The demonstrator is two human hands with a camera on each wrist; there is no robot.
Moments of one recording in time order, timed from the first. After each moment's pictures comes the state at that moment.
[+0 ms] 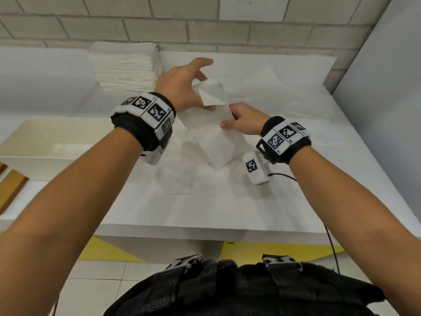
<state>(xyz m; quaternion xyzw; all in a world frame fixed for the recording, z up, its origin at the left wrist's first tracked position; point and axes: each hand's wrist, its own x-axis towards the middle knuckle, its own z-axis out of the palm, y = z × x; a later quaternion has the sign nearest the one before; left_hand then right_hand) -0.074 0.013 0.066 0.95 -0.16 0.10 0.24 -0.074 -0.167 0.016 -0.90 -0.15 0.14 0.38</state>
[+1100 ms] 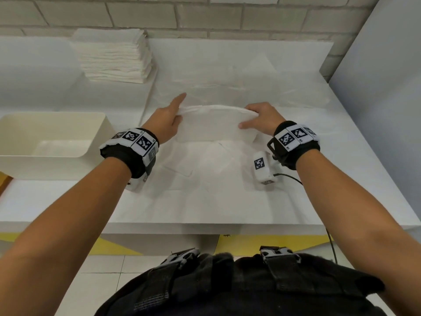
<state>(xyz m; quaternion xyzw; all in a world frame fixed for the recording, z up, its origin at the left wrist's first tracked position) -0.076 0.036 -0.024 0.95 -0.15 0.01 0.26 -0.071 -0.220 -0.018 -0.92 -0.02 0.07 0.39</state>
